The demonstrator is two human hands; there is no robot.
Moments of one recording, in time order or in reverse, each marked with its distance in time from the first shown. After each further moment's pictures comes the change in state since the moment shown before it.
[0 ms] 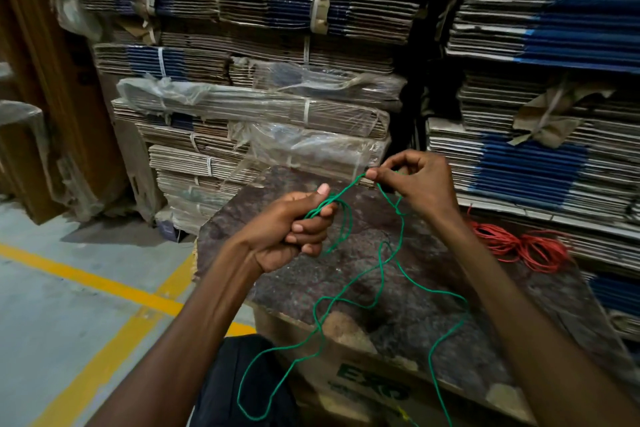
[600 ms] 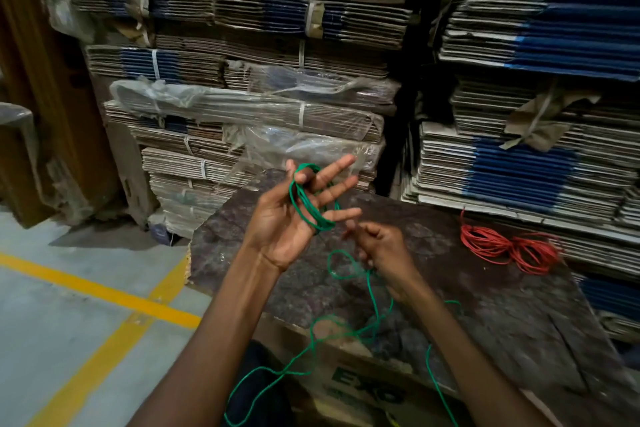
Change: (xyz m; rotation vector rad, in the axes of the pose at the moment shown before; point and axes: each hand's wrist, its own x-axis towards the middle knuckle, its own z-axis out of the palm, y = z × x) left_hand 0.021 -0.002 0.009 -0.294 -0.060 0.369; right_hand -0.076 0.041 0.043 0.281 -0.187 0.330
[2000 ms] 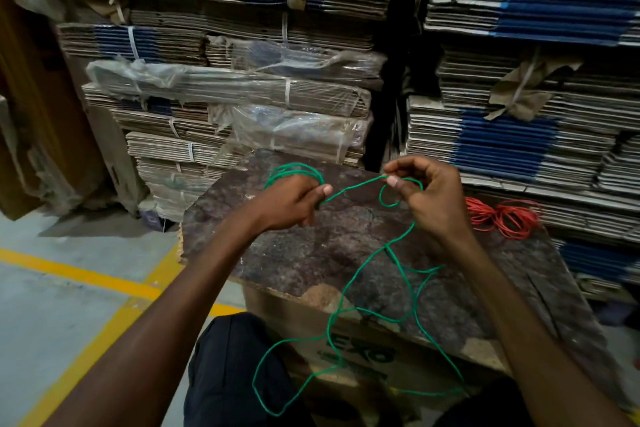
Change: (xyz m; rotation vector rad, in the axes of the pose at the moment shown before) left_hand 0.007 -0.008 -0.039 1.765 0.011 -0.170; right_hand -0.017 -0.057 -0.063 -0.355 0.204 -0.407
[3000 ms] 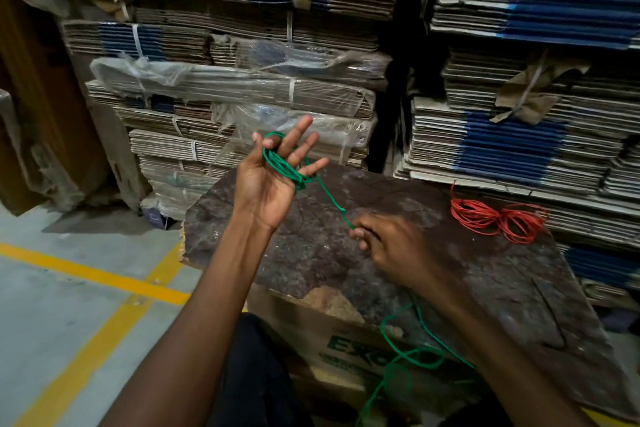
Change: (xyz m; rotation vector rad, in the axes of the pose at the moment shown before) left_hand 0.000 0.018 -0.015 -1.791 0.356 0.115; right_hand -0.043 0.032 0.035 -0.509 -0.392 -0.257
